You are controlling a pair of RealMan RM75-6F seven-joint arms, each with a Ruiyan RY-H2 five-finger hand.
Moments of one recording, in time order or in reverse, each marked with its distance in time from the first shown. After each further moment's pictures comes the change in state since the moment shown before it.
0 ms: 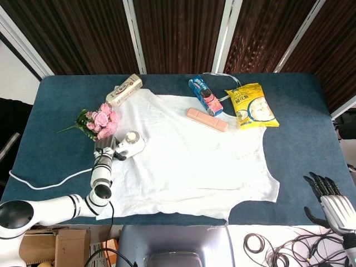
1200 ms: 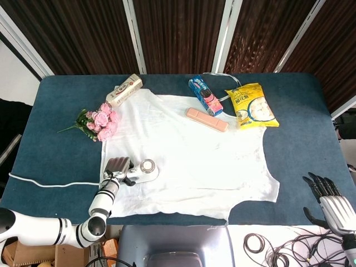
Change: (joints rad) left arm 0.104 0.066 0.072 -0.454 0.282 0.168 0.058; right arm -0.003 -0.001 -0.005 -0.004 -0.011 0.013 -0.007
